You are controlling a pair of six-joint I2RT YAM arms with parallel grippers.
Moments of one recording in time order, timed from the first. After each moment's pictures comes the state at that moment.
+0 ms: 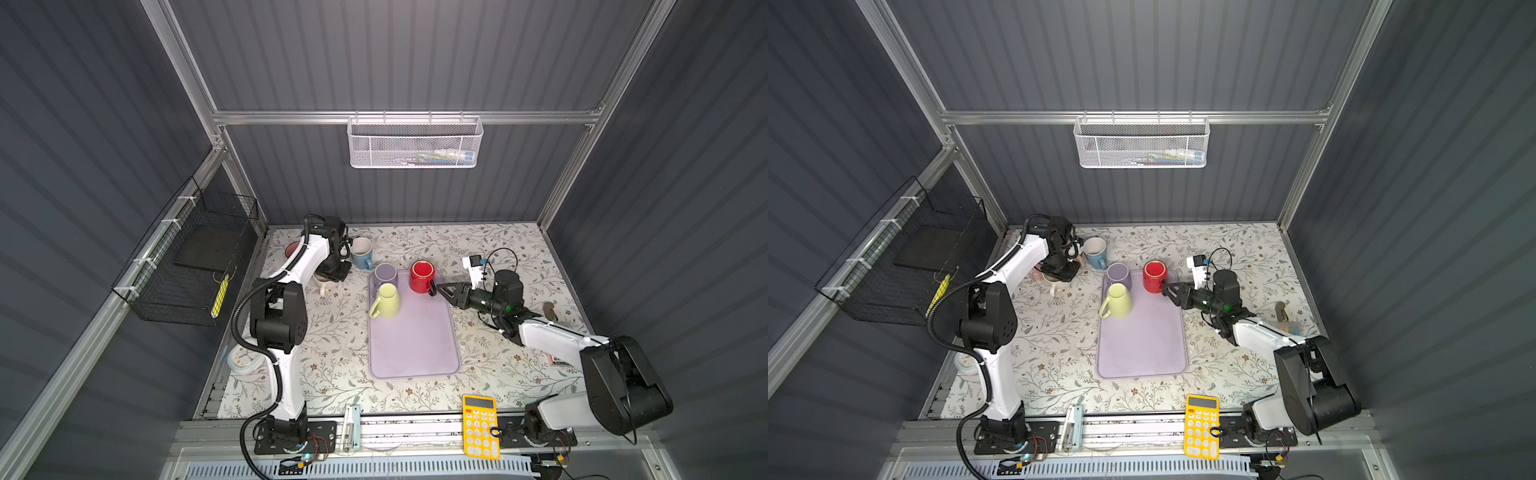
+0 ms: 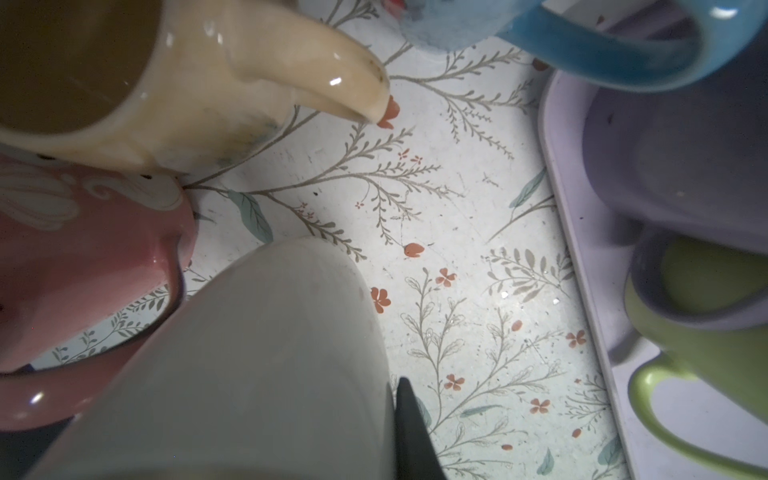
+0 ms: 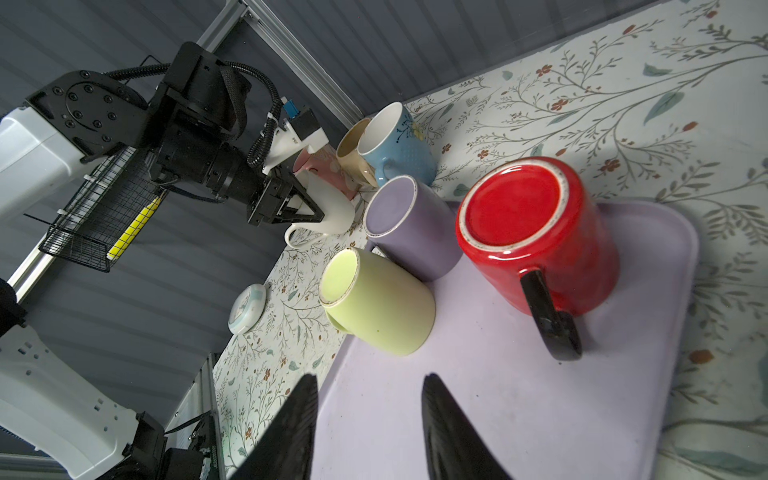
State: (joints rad) left arm -0.22 2.04 1.79 -1.12 -0.05 0.23; right arm 0.31 1.41 0.59 0.52 -0.67 0.55
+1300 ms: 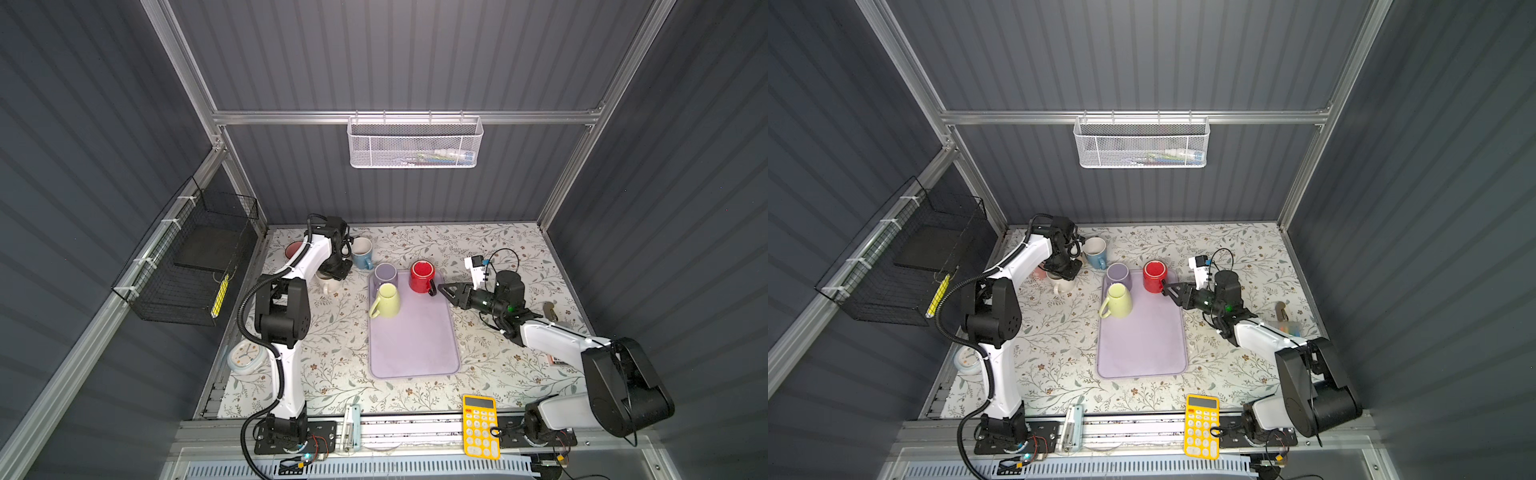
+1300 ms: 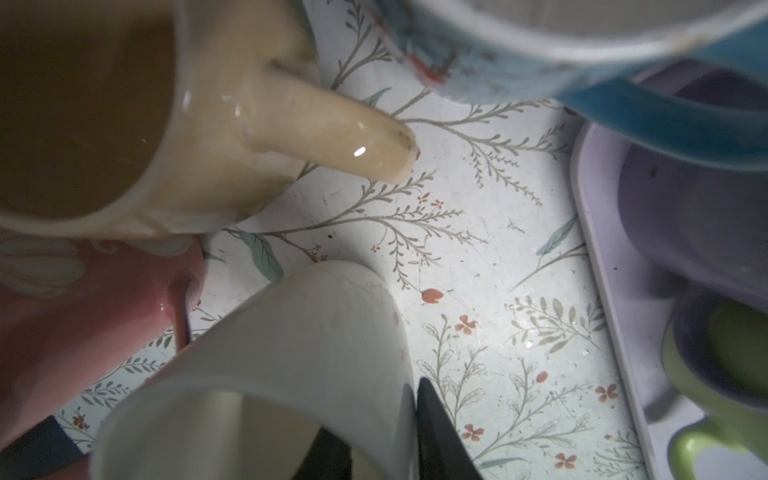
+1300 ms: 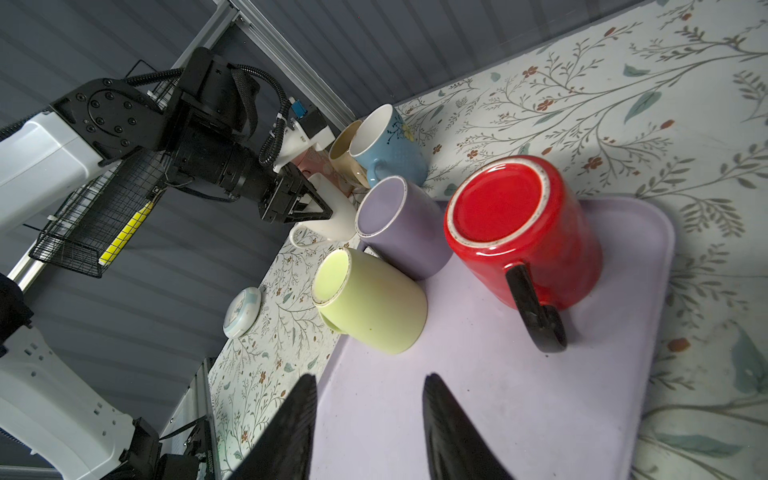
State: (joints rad) left arm -0.22 2.10 1.82 -1.06 -0.07 0.23; right arm 0.30 1.40 0.58 0.51 -0.65 0.55
